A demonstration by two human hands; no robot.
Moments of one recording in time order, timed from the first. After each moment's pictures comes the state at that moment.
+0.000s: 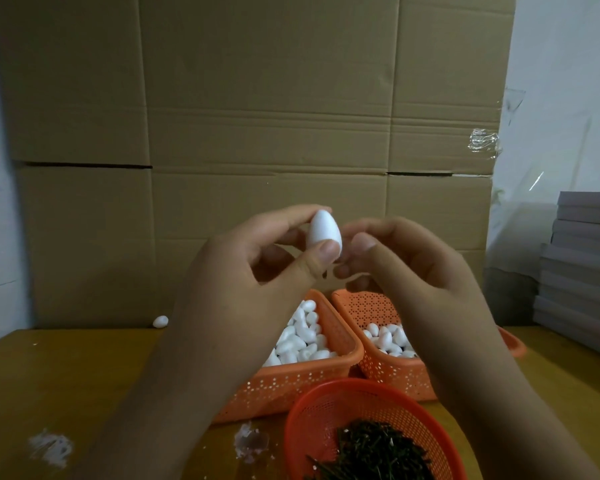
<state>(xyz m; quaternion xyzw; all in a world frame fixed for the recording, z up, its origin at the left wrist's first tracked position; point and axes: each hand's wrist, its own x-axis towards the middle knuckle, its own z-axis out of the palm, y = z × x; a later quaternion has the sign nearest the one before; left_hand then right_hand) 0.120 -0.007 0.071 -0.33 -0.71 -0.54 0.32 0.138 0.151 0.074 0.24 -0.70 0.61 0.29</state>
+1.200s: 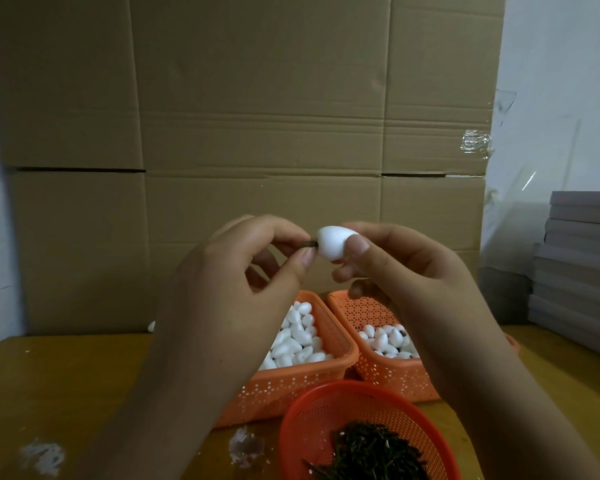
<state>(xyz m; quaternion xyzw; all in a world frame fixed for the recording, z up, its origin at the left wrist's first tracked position) 0.118 -0.004 0.070 -0.28 -0.74 -0.43 0.43 0.134 0.161 0.075 0.23 -0.67 0.66 0.24</state>
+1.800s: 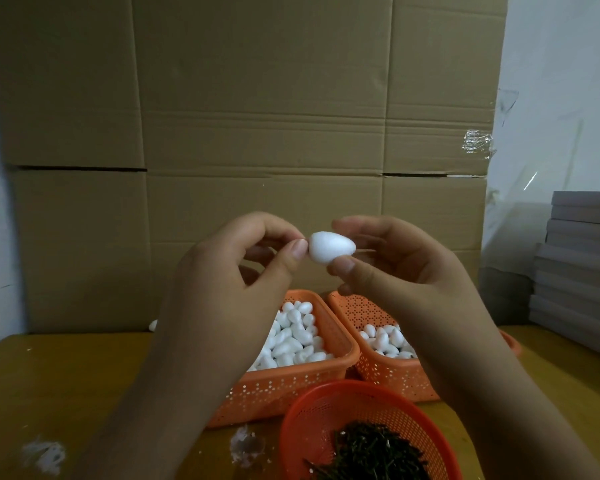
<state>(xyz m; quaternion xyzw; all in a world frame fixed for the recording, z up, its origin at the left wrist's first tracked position) 0.113 -0.008 0.070 -0.28 -0.73 -0.48 0.40 0.133 0.160 0.073 0.26 -0.68 0.64 0.24</state>
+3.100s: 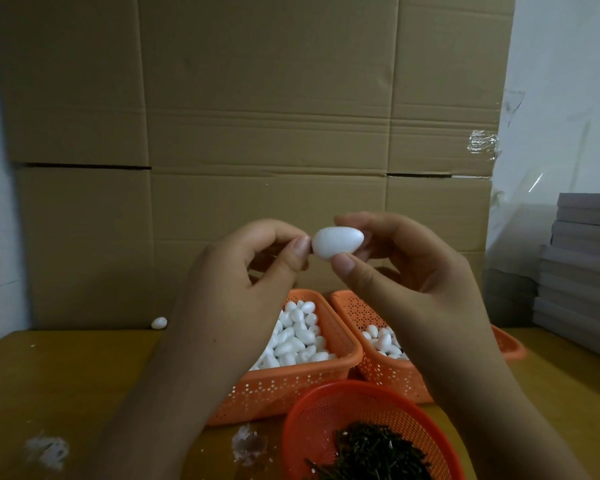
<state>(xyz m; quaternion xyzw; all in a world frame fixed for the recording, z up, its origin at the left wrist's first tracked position) 0.113 -0.007 0.070 -0.28 -0.73 -0.52 0.33 0.135 0.151 0.070 0.28 -0.70 0.56 0.35</state>
